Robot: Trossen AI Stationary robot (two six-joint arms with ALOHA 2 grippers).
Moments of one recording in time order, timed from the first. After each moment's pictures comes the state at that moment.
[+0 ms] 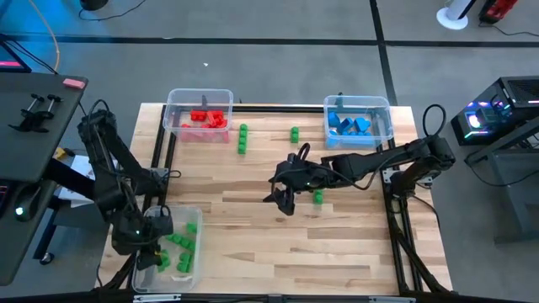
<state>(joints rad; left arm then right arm) -1.10 1.06 0.94 -0.81 0.03 -1.62 0.19 1.62 1.36 -0.36 0.18 0.33</state>
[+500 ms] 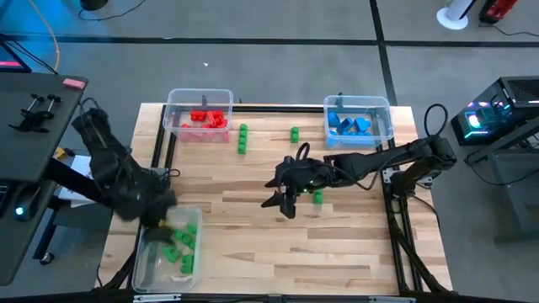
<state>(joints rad) -0.89 0.85 0.94 -0.82 -0.06 -1.48 0.19 1.60 1.36 -0.28 0.07 0.34</state>
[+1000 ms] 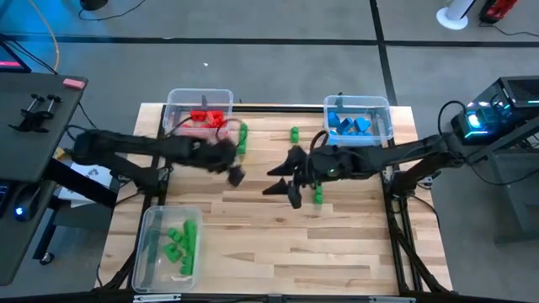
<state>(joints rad) 0.03 1.32 1.02 -0.74 -0.21 -0.73 0.18 1.49 1.36 -0.19 0.12 0.43</state>
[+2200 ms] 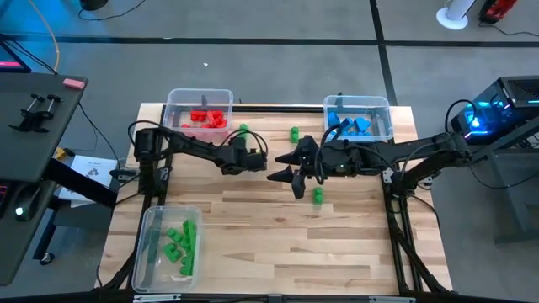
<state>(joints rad) 0.14 1.92 1.05 -0.50 -0.72 -1.35 0.18 1.43 1.36 -0.24 0.28 0.43</state>
